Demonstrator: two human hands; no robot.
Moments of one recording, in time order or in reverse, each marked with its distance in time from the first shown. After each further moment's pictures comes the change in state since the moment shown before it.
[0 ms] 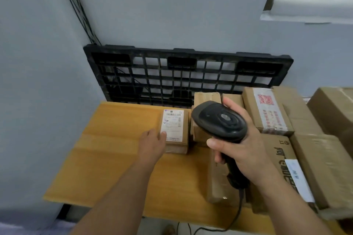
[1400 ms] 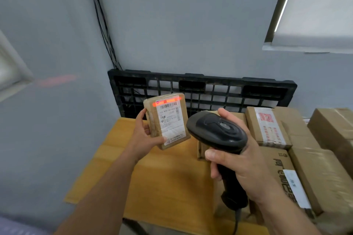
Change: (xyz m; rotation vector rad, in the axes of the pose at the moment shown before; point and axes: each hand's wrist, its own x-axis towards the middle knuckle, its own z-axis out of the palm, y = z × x) left_hand -0.031 -0.001 -0.088 -0.517 0.045 0.274; right_hand -0.036 -0.049 0.022 0.178 -0.137 -0.069
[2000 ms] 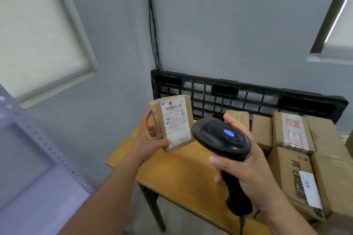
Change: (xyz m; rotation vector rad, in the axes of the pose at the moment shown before) left_hand -0.108 0.000 -0.025 0.041 0.254 -0.010; right_hand -0.049 -0.003 0.012 0.086 -0.212 0.012
